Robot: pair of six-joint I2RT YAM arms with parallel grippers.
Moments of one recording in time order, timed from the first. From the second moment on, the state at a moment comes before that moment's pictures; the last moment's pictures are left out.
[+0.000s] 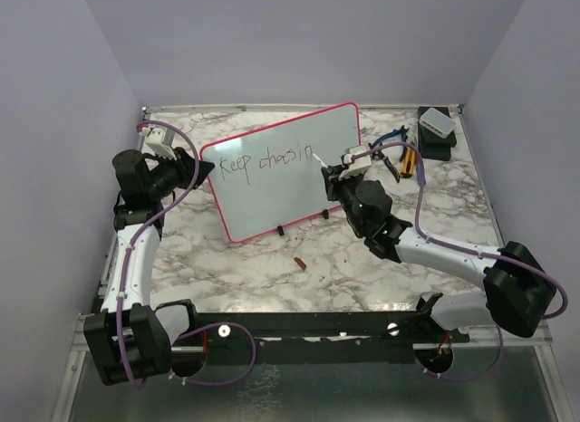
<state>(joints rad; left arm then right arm) 0.18 1.08 0.81 0.05 0.77 -0.25 0.81 1.33 0.72 0.60 0.47 0.05</state>
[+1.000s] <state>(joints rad) 0.18 1.07 0.81 0.05 0.77 -0.25 0.80 1.22 0.70 0.54 0.47 0.05</state>
